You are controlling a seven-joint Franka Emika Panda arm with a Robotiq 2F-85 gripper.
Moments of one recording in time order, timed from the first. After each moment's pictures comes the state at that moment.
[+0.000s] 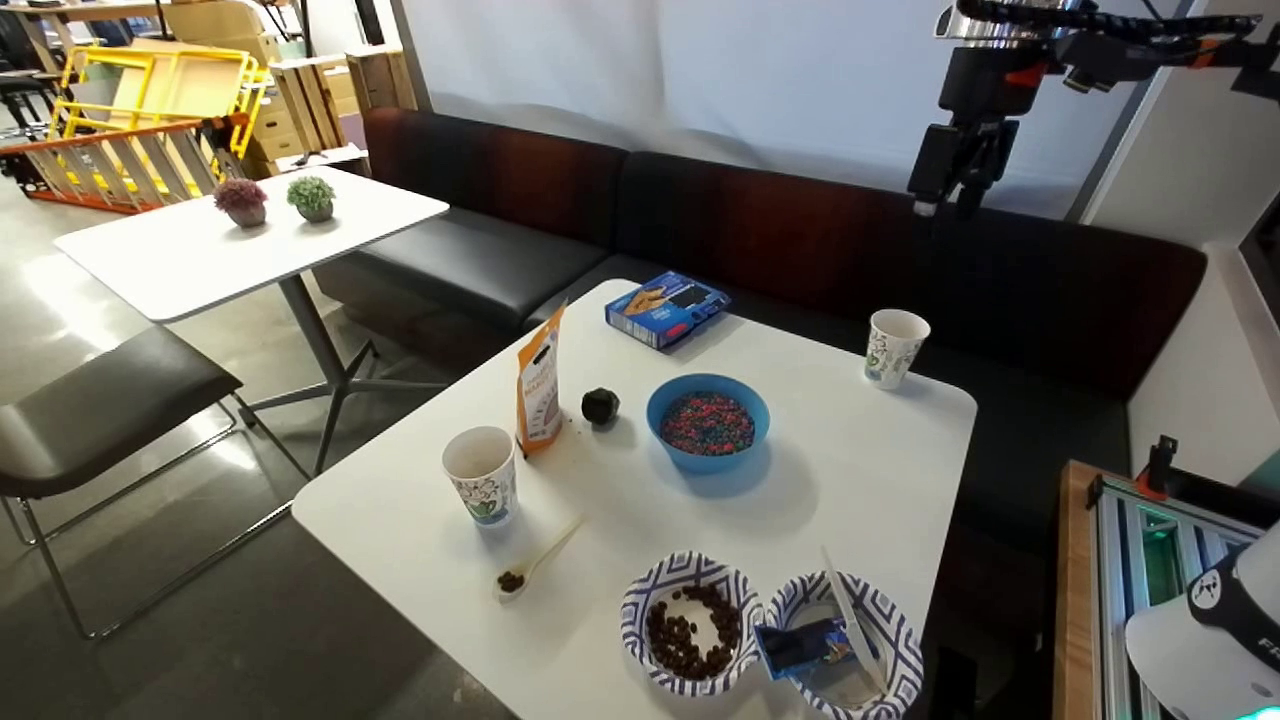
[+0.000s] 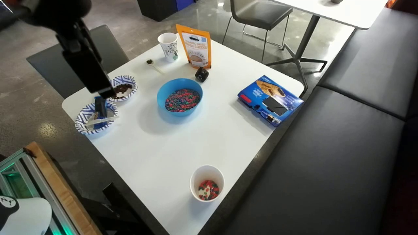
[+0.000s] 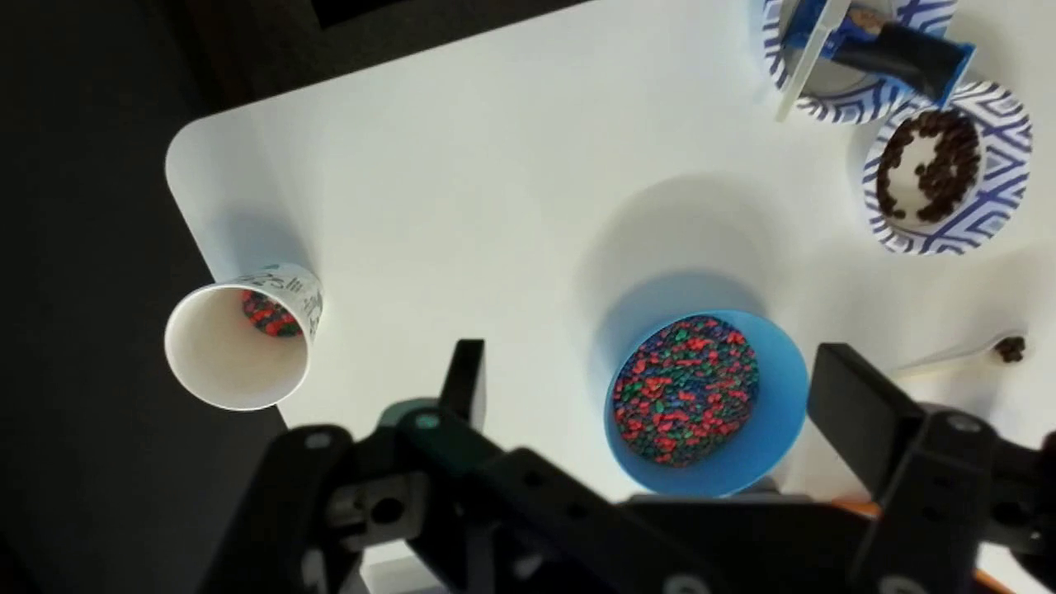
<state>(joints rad) -0.16 -0.53 -0.19 -2.40 0.01 1.84 -0.03</state>
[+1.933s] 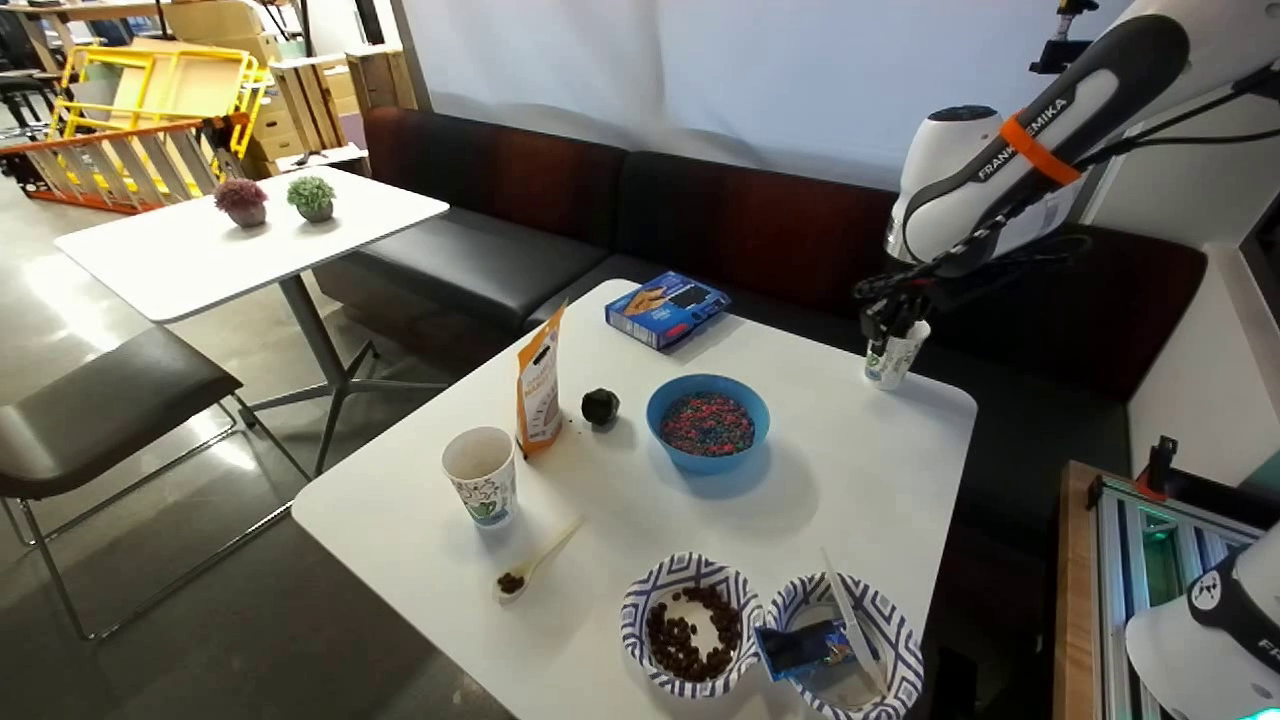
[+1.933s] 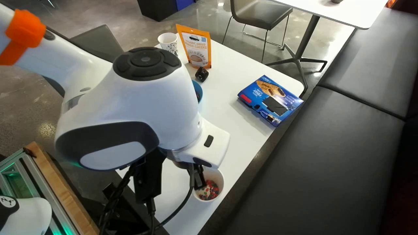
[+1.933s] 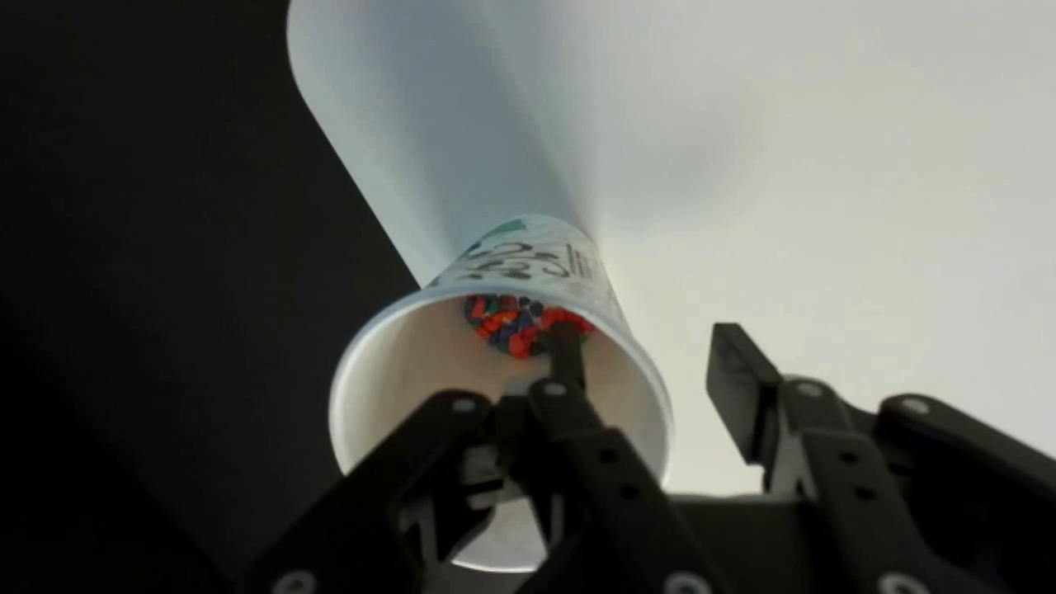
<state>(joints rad) -0.31 0.11 -0.29 -2.51 -0.13 2.69 -0.01</state>
